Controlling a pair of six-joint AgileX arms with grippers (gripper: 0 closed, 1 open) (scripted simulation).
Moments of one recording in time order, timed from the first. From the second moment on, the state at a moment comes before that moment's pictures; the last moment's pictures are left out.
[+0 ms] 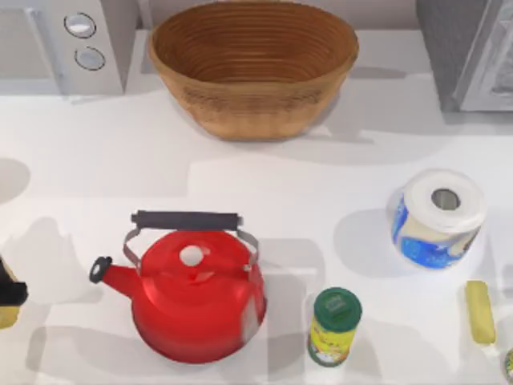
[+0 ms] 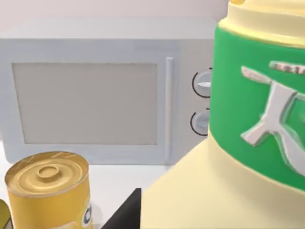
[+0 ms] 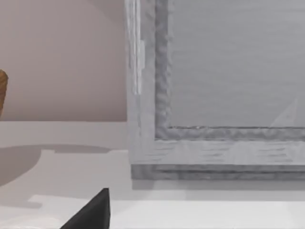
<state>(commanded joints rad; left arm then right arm) -0.01 0.02 0.00 0.01 -0.01 0.00 0.00 0.00 0.00 0.00 0.00 0.00</state>
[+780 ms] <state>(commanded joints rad) -0.24 0.81 0.13 0.68 -0.44 0.01 0.00 0.00 0.00 0.00 0.00 0.00</state>
